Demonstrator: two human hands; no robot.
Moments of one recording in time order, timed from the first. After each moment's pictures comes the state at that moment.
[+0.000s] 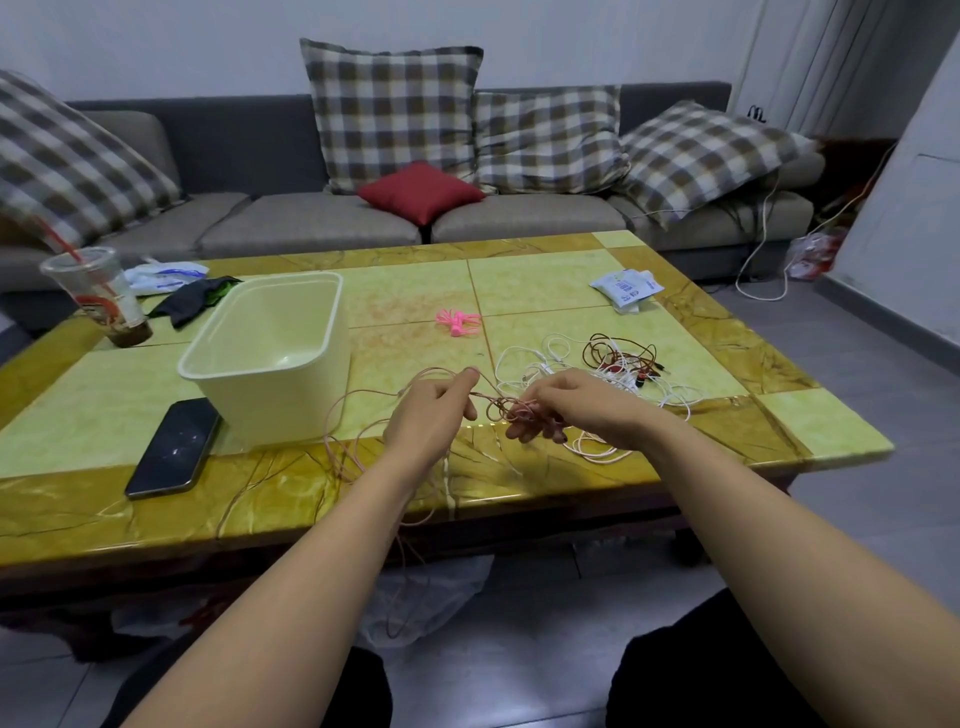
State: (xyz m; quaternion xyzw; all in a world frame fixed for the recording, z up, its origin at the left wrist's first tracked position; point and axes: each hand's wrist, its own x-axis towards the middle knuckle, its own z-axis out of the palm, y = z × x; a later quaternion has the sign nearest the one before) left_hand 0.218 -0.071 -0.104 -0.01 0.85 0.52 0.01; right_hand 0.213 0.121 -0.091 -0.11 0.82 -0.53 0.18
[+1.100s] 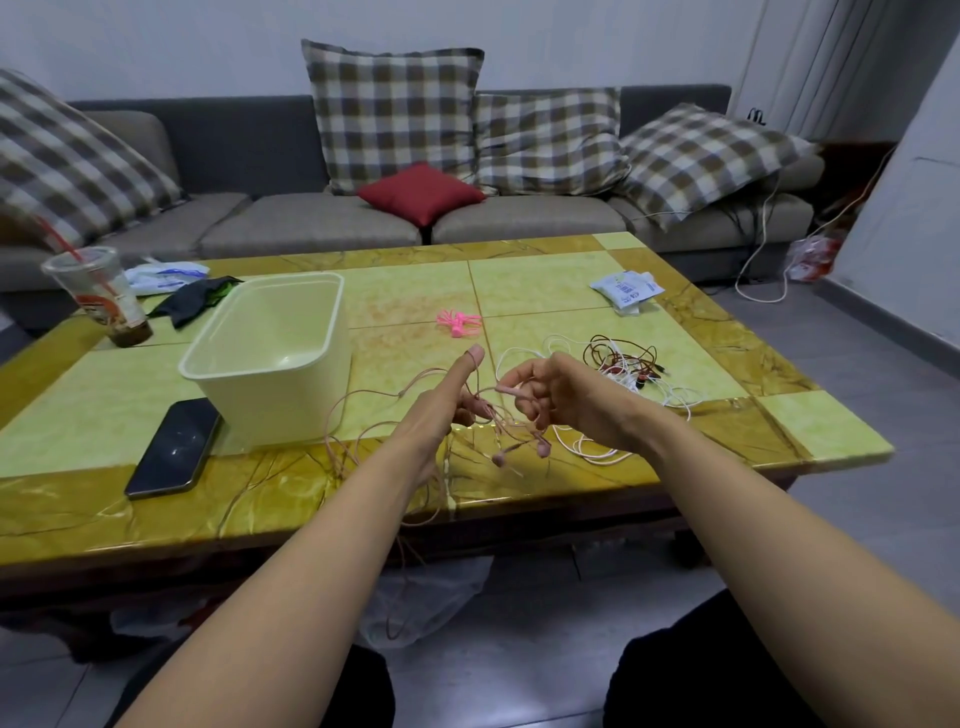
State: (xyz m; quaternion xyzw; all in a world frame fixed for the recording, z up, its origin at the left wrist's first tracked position) left_hand 0.227 -0.068 -0.088 -0.05 0.77 0.63 0.12; right_hand 0.215 0.114 -0.083 -0.11 0.72 -0.65 0.20
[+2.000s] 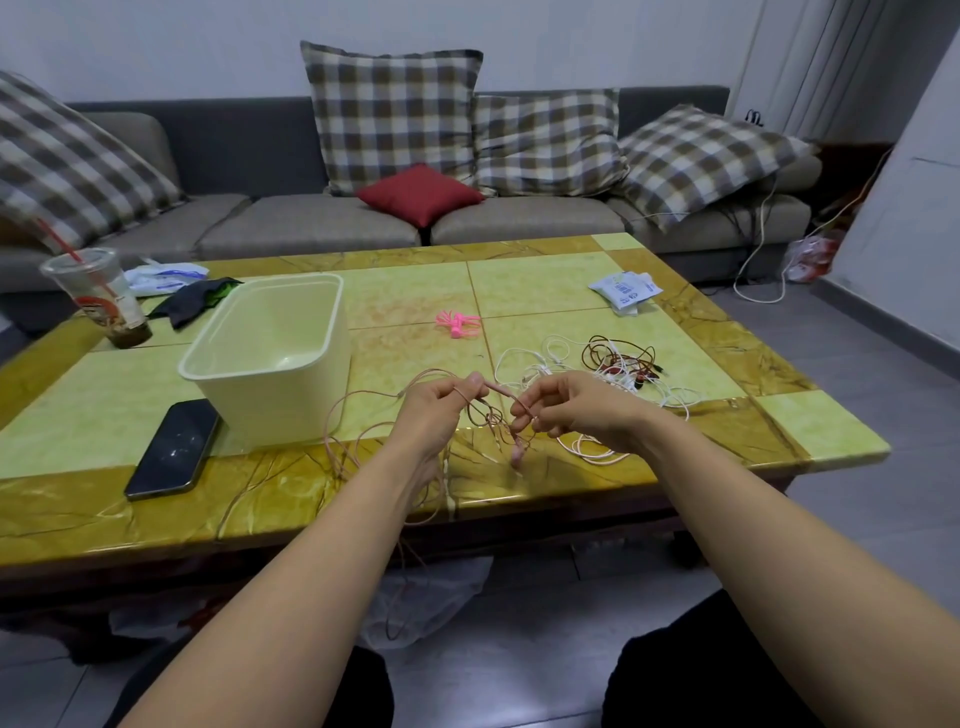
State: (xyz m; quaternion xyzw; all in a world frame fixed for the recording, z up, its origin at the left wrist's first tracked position) left_hand 0.224 -0.064 -0.096 -0.03 0.72 0.69 0.05; right_hand 0.211 0.125 -0.094 -0.09 0.81 -0.55 0.19
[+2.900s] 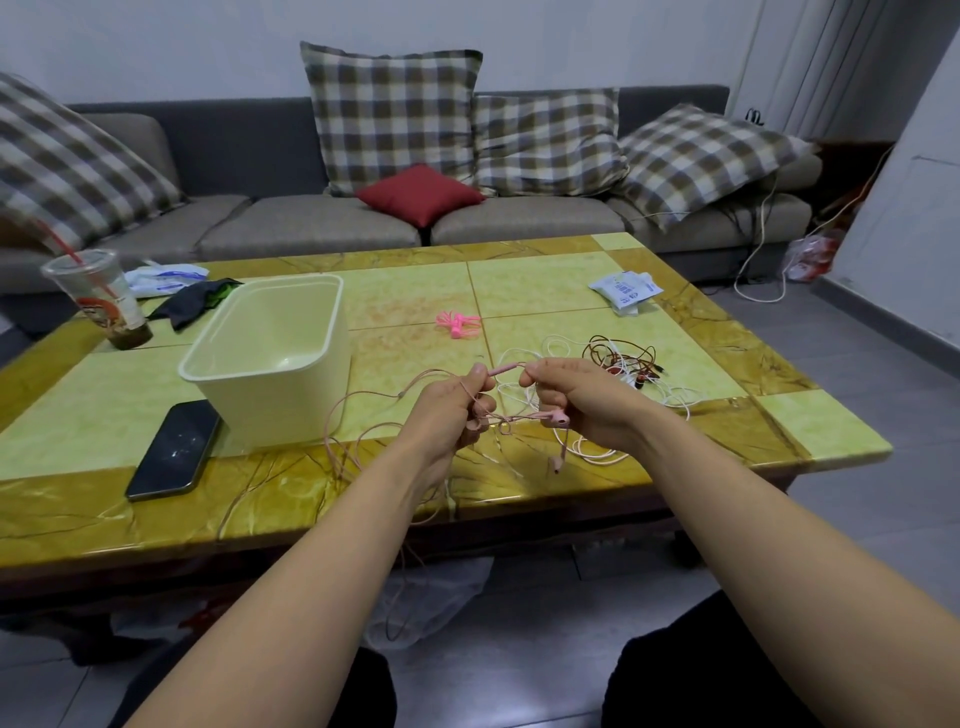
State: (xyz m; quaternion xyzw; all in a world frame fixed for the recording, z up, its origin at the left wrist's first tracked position) left_hand 0.221 -0.058 -0.095 -0.02 0.64 0.76 0.13; right_hand 0.211 0.118 -0.089 -0.03 0.68 -0.71 0.16
